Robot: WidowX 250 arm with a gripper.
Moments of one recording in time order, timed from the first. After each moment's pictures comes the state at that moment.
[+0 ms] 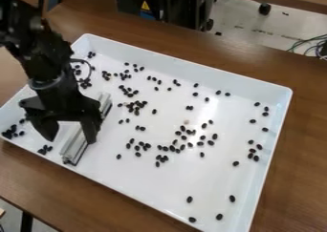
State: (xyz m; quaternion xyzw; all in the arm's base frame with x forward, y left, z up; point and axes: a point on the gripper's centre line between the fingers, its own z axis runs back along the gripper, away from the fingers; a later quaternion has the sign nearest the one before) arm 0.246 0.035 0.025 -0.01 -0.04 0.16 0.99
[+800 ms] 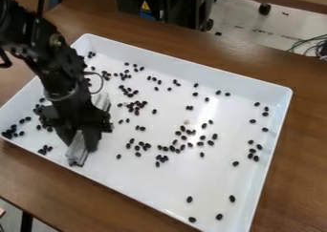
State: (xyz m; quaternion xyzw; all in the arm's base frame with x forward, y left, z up) arm 0.254 0.032 0.005 -0.02 -0.04 0.13 0.99
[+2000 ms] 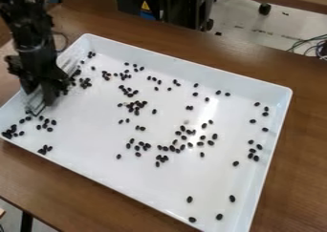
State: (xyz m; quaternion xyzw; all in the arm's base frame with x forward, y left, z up) arm 0.292 0.144 0.018 0.09 -0.03 0.06 0.99
